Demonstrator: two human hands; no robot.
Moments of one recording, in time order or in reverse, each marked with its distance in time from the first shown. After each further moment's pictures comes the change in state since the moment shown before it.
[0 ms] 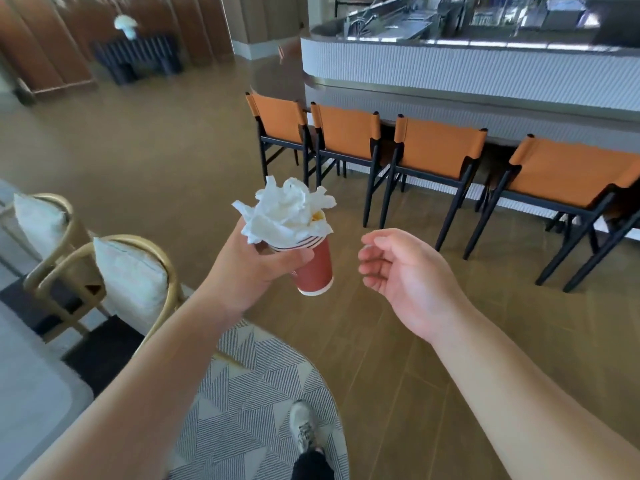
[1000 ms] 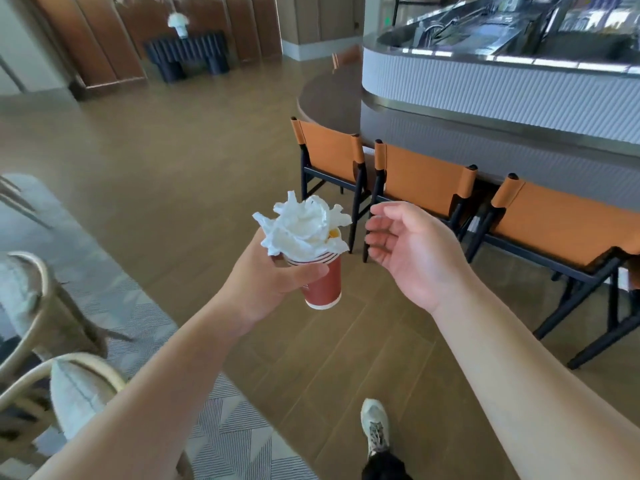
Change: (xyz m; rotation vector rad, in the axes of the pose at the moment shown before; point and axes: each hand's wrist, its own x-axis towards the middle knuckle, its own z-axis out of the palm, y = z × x) left_hand 0.475 -0.110 -0.179 0.034 0.090 -0.074; right_hand 0.559 -0.043 0.131 0.063 -0.108 0.021
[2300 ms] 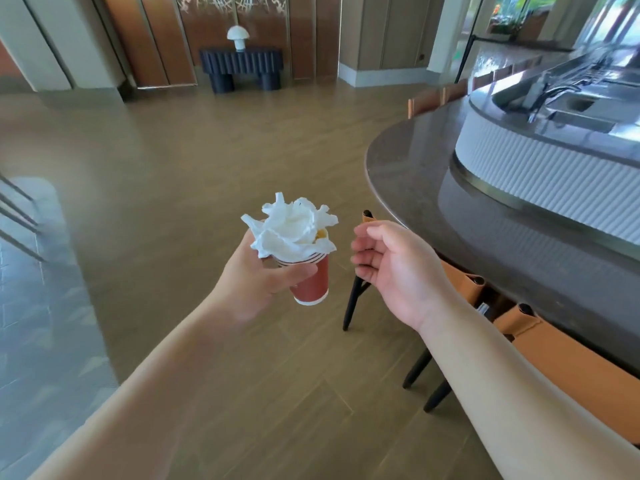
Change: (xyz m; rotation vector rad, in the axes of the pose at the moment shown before) left_hand 0.626 -0.085 -0.339 -0.081 0.208 0.028; right_hand 0.702 0.001 0.253 -0.117 -0.172 0.090
